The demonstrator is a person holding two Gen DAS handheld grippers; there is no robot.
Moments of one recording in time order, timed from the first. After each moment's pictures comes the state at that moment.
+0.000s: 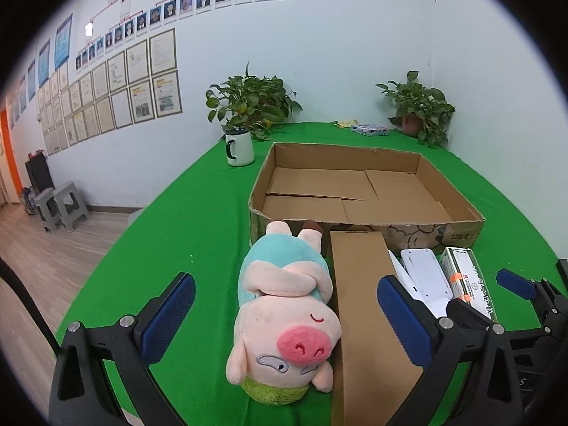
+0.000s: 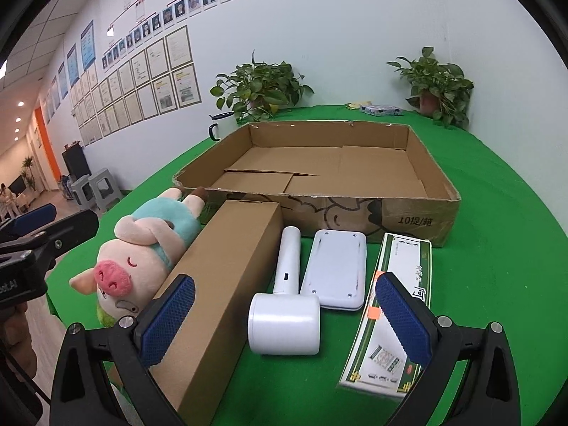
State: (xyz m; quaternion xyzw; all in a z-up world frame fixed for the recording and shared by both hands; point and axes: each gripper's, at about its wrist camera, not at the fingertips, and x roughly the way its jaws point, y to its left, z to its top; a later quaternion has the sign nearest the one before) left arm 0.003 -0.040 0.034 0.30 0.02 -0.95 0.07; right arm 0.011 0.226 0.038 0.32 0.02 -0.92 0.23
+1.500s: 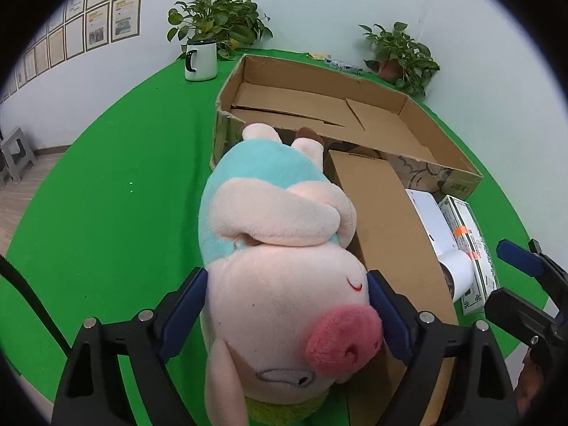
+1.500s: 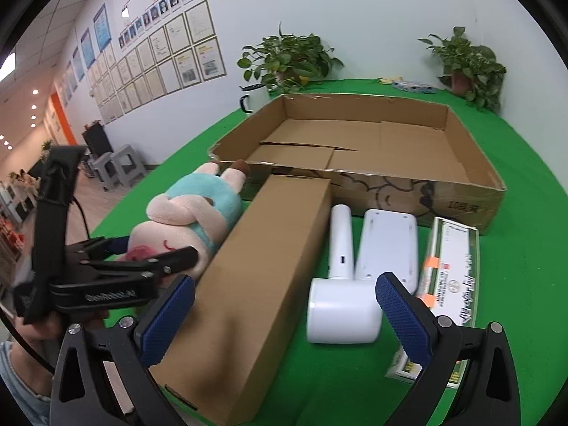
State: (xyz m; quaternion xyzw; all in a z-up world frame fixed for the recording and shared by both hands) left arm -0.042 -0.081 -0.040 0.42 0.09 -0.90 -0.02; right arm 0.082 0.195 0.023 0.37 0.02 -0.87 0.31
